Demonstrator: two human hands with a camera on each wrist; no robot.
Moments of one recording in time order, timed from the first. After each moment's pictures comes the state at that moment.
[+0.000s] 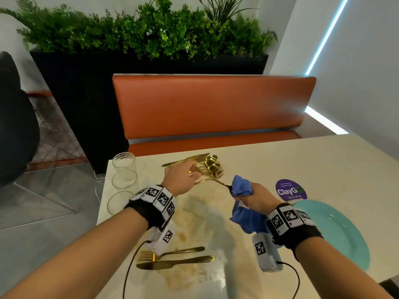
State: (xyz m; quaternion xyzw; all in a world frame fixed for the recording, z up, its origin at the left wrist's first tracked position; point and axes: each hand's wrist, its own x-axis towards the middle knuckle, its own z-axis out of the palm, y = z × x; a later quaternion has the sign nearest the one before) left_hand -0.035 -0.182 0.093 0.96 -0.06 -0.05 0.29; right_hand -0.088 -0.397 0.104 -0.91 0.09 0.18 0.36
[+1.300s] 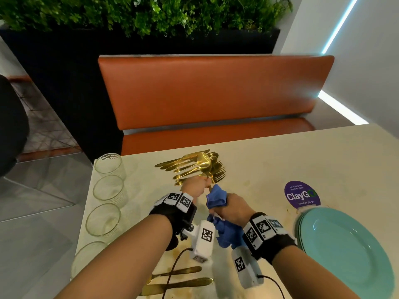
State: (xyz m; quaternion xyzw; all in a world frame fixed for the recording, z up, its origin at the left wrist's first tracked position) left_hand 0.035 -0.239 0.016 0.75 0.15 -0.25 0.59; right_hand -0.027 -0.361 0.055 -0.92 0.04 0.31 0.24
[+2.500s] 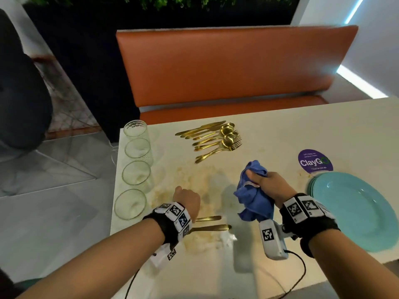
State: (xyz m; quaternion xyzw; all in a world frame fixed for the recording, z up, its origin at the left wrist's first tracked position) left_hand -0.100 -0.174 -0.014 0.93 -0.16 -0.30 -0.11; right_hand -0.094 -0.388 0.048 -0.81 0.21 0.19 0.51
